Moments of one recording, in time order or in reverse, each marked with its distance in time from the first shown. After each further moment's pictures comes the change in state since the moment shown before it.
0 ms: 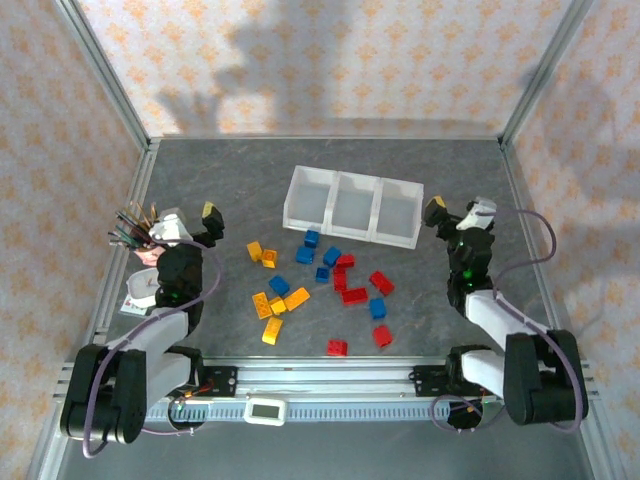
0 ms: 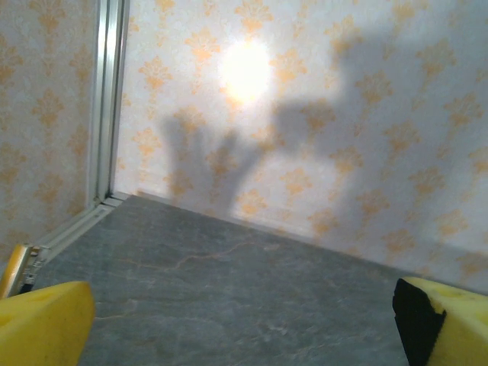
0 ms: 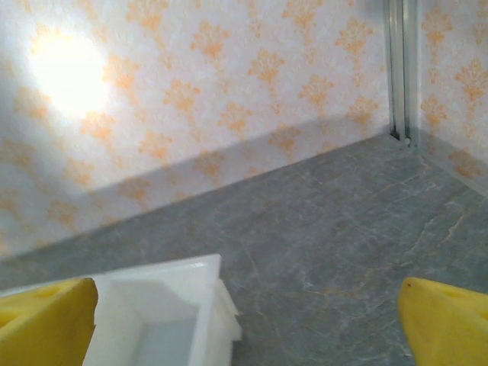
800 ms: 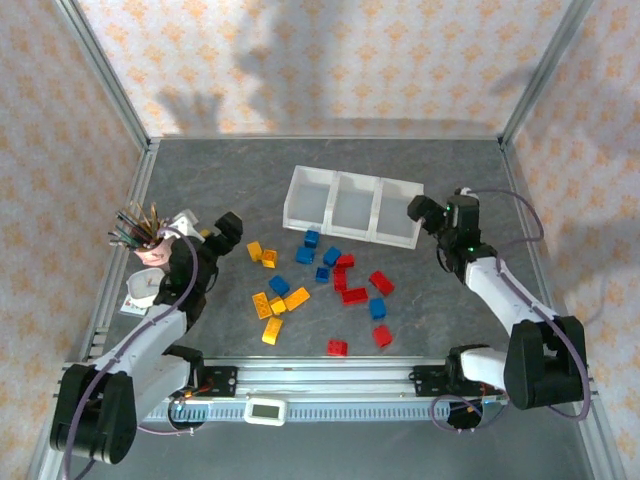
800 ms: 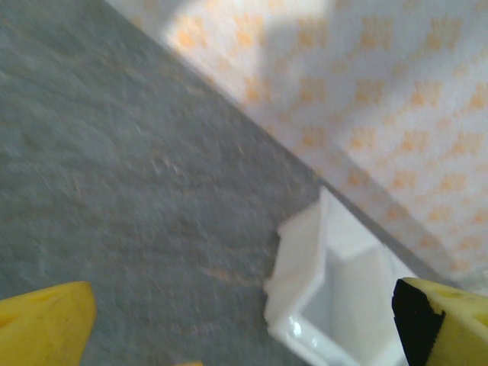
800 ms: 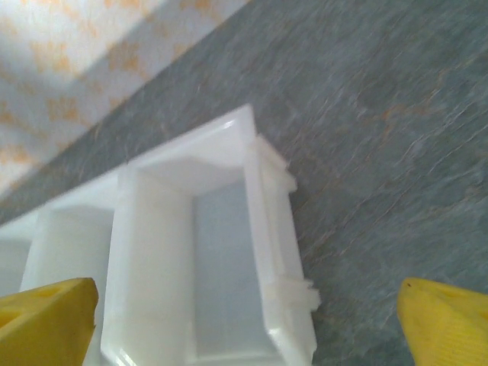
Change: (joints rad) left arm -0.133 -0.094 0.112 -0.568 0.149 -0.536; right arm 0.072 0.116 0.336 -0.727 -0.164 0.304
